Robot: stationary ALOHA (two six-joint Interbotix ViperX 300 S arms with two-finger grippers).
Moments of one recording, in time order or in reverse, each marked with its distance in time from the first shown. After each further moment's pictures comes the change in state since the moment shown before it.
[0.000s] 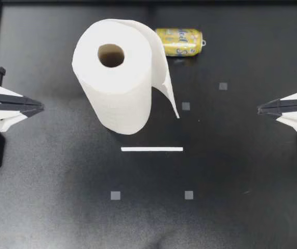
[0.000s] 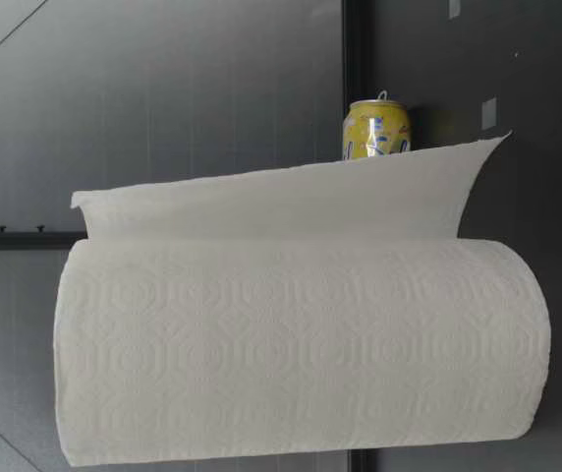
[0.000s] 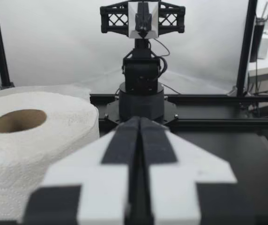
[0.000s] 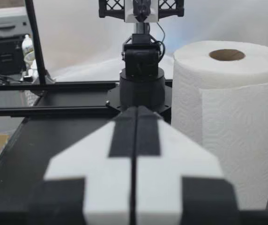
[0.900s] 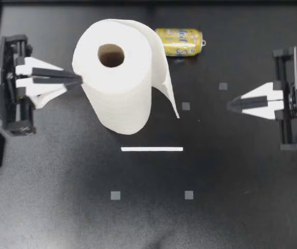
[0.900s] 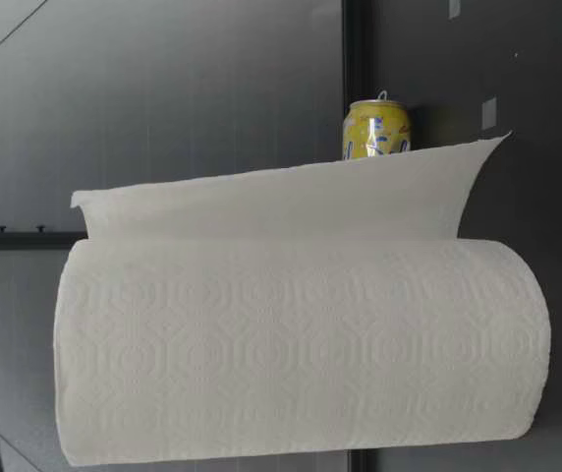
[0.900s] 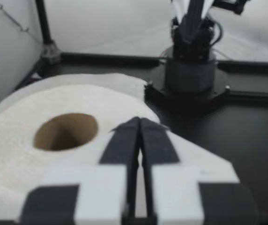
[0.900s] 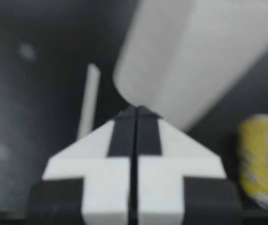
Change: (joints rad) left arm 0.137 0.272 -0.225 -0.005 0.135 0.018; right arm -0.014 0.270 -0.430 -0.255 0.854 -0.060
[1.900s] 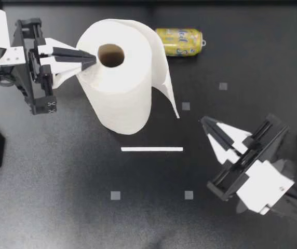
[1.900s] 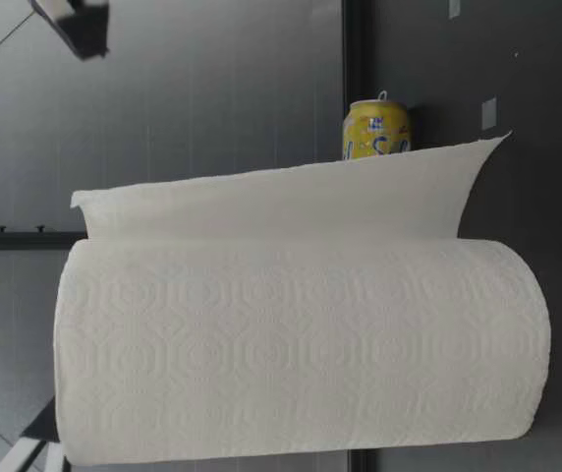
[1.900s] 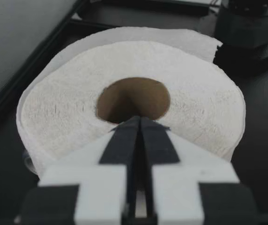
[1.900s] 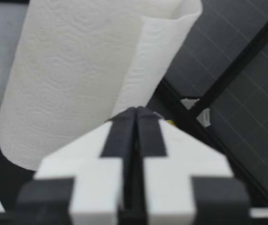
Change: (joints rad) left arm 0.120 0.094 -0.057 -0.005 0.133 -0.011; right arm 0.620 0.600 -0.057 -1.316 0.816 1.718
